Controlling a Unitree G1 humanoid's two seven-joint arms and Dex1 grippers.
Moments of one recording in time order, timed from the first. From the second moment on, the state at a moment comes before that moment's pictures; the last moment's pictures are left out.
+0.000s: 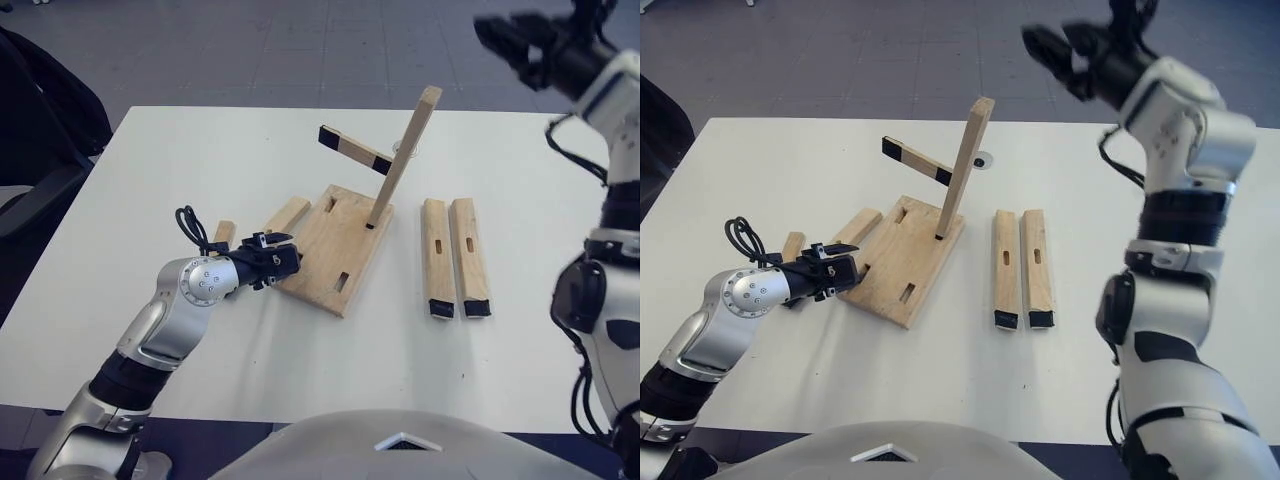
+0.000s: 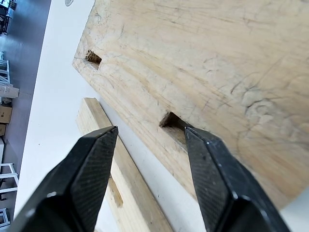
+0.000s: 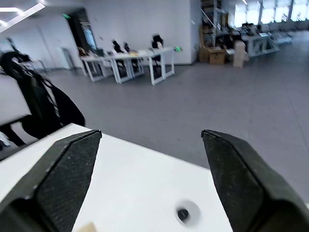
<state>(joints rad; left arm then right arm) -0.06 0.74 -0.33 -0.30 0.35 0.29 -0.77 -0.98 -0.42 -0.21 0.32 0.44 0.74 0.59</state>
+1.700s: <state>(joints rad) -0.17 0.43 -0.38 -0.25 0.42 0.70 -0.64 -0.74 -0.46 -0.36 0.09 0.54 0.71 0.33</state>
